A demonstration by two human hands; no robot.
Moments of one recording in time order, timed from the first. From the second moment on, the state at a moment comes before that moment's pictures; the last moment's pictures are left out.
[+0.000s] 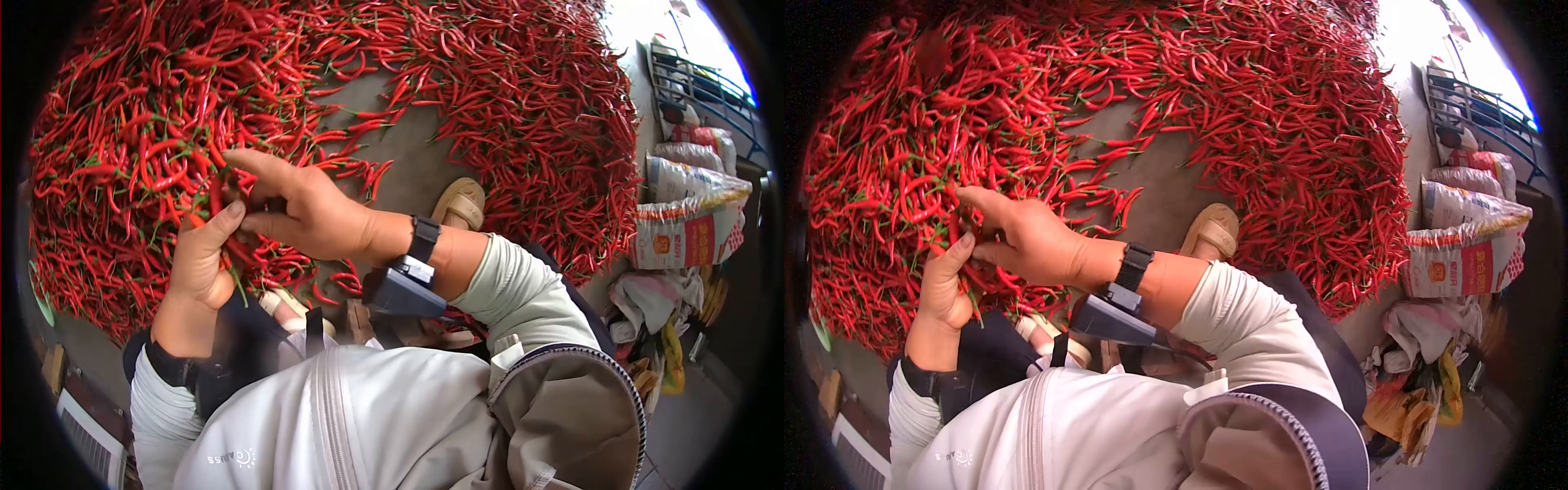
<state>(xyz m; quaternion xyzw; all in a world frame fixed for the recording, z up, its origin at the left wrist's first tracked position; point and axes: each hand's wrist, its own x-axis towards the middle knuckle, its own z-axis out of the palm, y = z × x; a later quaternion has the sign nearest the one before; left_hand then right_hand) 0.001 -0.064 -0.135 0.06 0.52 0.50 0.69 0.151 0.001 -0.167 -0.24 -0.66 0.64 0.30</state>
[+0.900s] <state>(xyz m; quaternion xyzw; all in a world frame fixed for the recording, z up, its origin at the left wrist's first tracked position) -0.007 -0.058 -0.162 0.05 0.43 0.54 0.72 0.438 0.049 -0.244 -0.38 -0.87 0.10 -0.30</state>
